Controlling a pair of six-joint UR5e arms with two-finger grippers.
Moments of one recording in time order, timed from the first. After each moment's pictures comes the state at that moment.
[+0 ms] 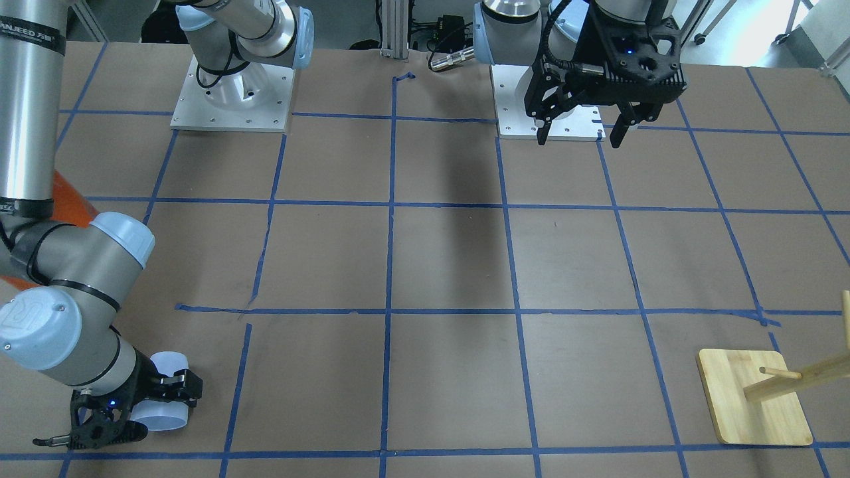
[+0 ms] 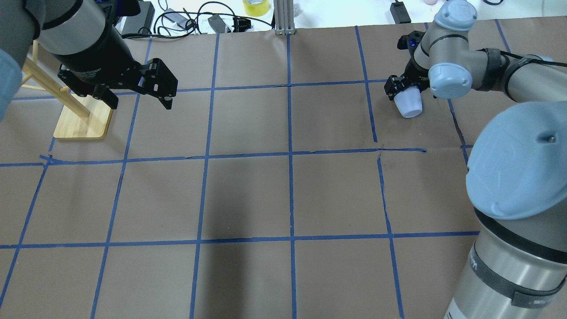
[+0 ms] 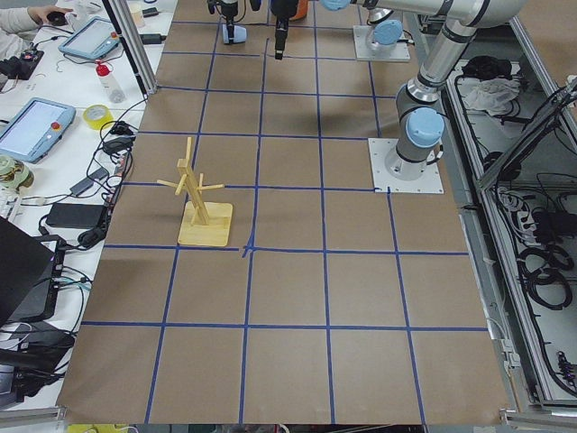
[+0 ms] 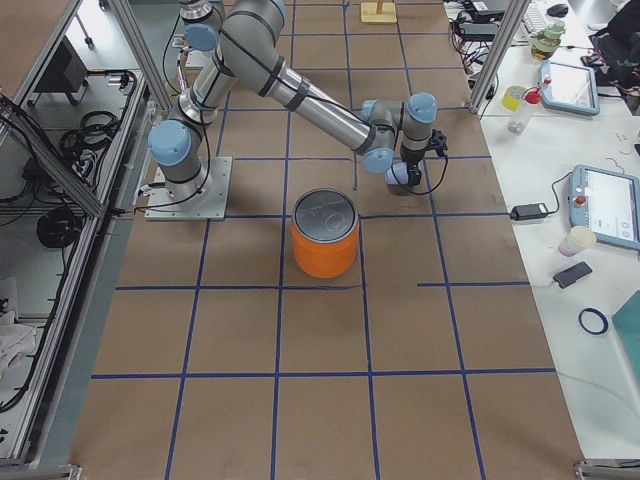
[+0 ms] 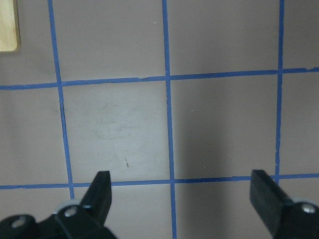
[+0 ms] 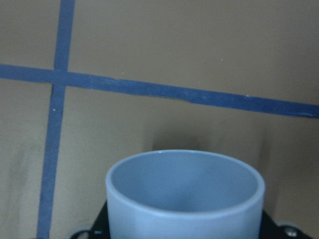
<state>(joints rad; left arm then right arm) -1.60 -1.48 -1.57 -1.56 1.60 0.00 1.41 -0.92 1.51 -2.26 -1.50 -0.31</state>
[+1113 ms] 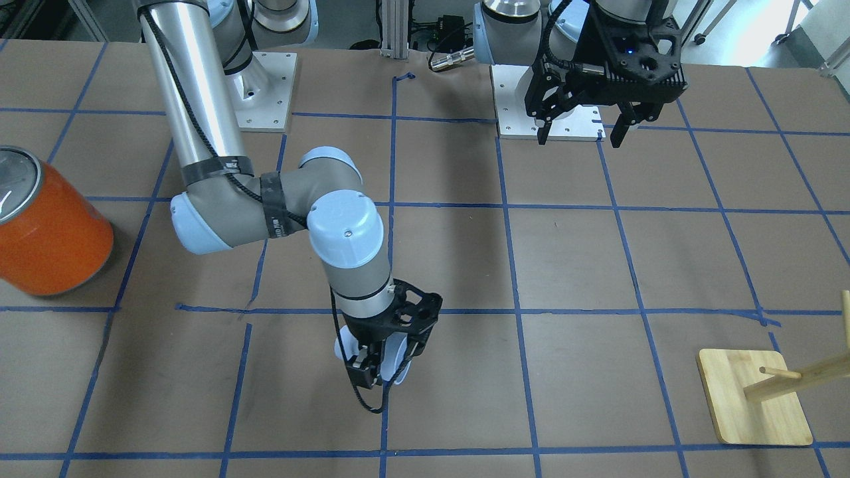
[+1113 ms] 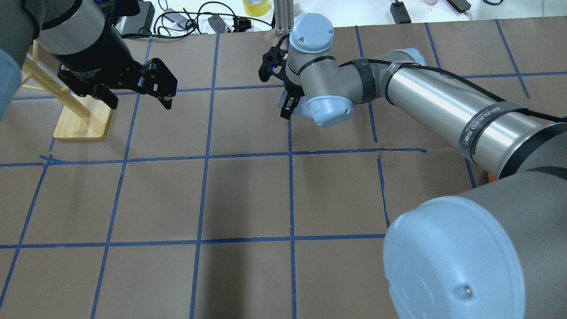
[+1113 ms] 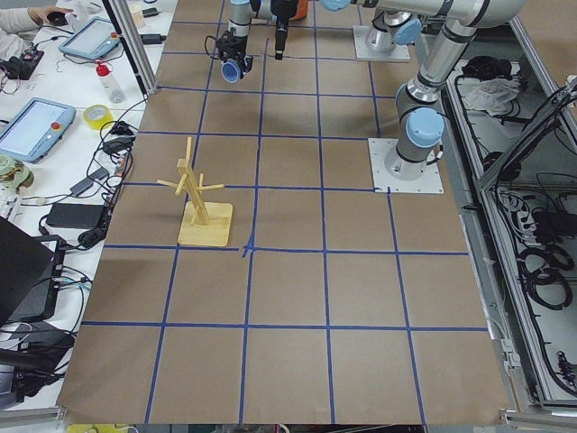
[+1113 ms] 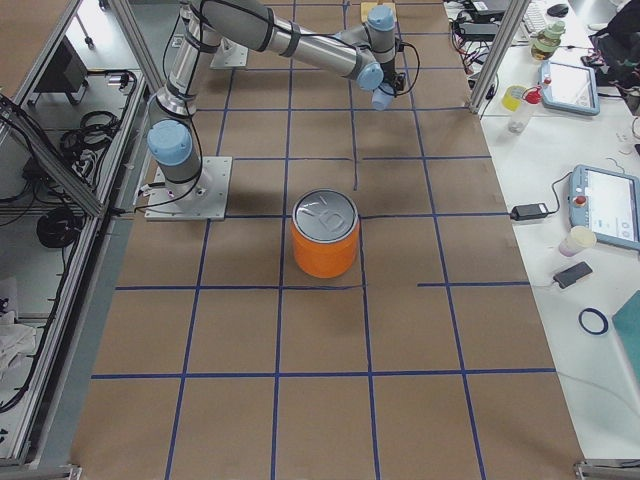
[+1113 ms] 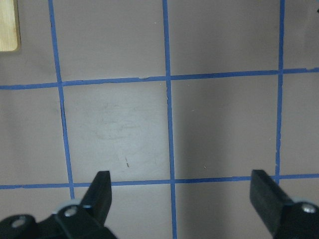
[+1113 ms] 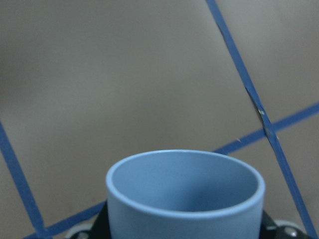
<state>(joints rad) -1.60 -1.48 -1.57 -1.56 1.60 0.00 1.90 -0.96 1.49 -2.37 -1.51 -0.92</state>
